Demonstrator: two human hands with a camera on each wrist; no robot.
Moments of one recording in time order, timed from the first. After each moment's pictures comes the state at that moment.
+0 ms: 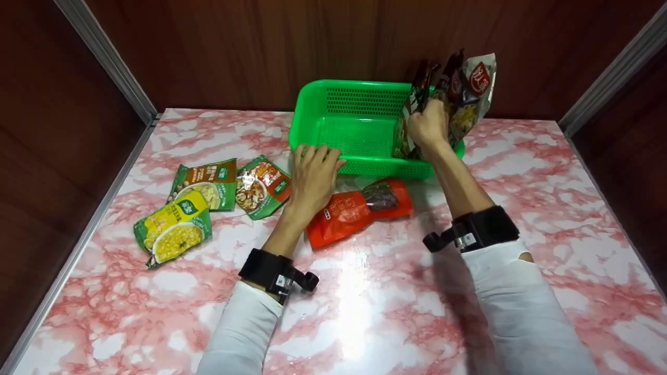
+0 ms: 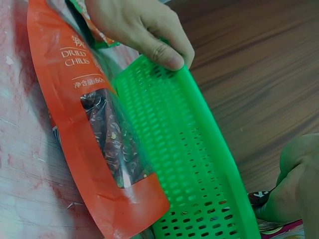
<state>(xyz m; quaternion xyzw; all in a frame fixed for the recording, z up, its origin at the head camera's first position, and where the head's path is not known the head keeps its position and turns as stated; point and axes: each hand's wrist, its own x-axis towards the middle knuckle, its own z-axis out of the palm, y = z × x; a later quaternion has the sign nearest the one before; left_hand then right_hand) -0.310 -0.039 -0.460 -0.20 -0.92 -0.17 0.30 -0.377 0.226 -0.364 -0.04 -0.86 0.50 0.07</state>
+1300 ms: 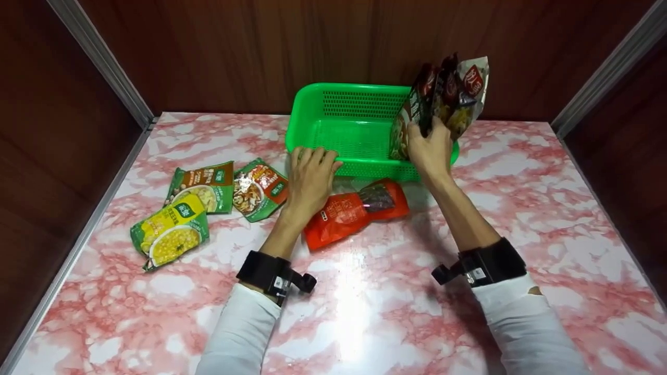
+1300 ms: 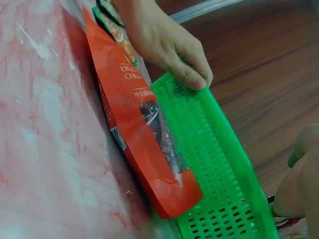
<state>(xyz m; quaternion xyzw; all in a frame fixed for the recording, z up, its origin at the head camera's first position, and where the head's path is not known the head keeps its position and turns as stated) -0.310 -0.038 -0.460 -0.20 -0.92 -0.17 0.30 -0.311 0.214 -0.366 -0.11 -0.85 0.50 0.13</state>
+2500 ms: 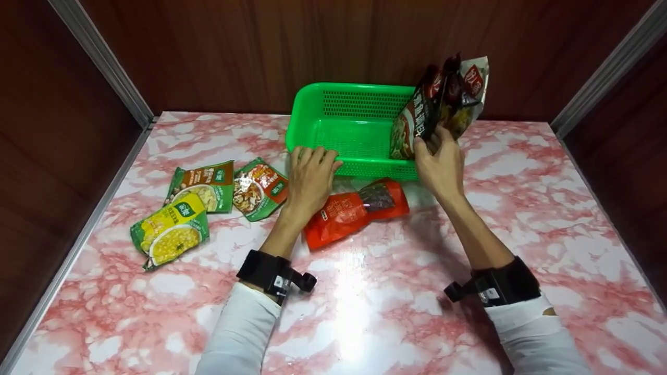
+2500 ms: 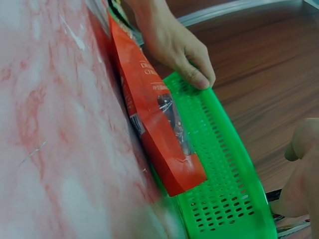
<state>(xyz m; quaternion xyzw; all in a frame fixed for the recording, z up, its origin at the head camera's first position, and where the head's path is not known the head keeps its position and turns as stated) -0.309 -0.040 -0.459 -0.20 -0.92 -0.17 0.30 -0.282 0.228 -0.379 -0.06 -0.84 0.50 0.17</state>
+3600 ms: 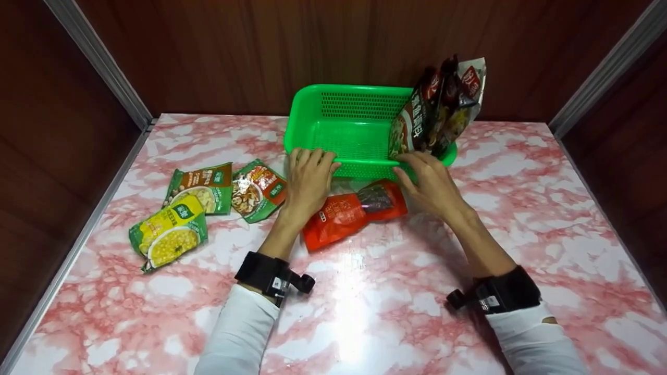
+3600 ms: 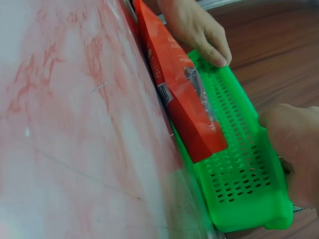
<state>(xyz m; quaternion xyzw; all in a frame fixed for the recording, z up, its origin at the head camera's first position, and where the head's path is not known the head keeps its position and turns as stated) -0.310 -0.039 -0.459 -0.21 -0.92 -0.19 0.29 -0.277 0.247 -0.417 0.25 -0.91 0.26 0.20</state>
